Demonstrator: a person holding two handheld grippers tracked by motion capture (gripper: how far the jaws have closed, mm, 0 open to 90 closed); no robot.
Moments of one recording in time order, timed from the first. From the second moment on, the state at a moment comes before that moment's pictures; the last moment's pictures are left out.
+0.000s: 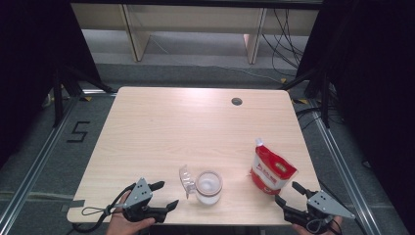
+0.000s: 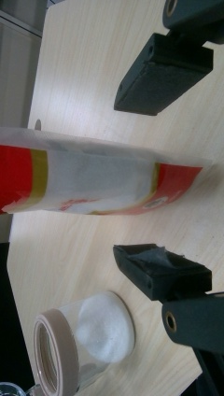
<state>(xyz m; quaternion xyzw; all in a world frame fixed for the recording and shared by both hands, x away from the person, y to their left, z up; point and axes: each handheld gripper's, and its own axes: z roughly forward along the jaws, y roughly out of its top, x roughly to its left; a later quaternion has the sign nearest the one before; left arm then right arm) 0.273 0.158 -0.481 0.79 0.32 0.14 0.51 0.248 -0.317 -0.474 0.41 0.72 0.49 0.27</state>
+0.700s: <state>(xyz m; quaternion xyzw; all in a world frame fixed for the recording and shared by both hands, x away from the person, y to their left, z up) 0.267 0.156 -0.465 0.79 0.32 0.14 0.51 0.249 -0.315 -0.477 0.41 0.73 0.48 0.26</state>
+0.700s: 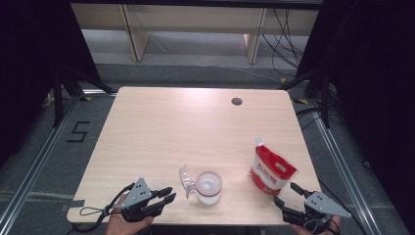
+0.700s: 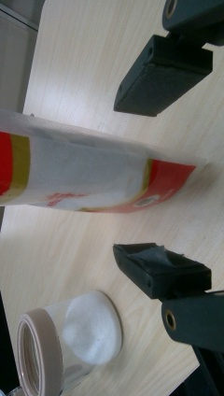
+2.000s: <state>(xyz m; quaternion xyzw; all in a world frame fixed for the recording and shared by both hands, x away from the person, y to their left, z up) 0.284 0.116 -0.441 0.79 0.28 0.14 0.53 0.249 -0.314 -0.478 0.40 0.74 0.47 0.26</state>
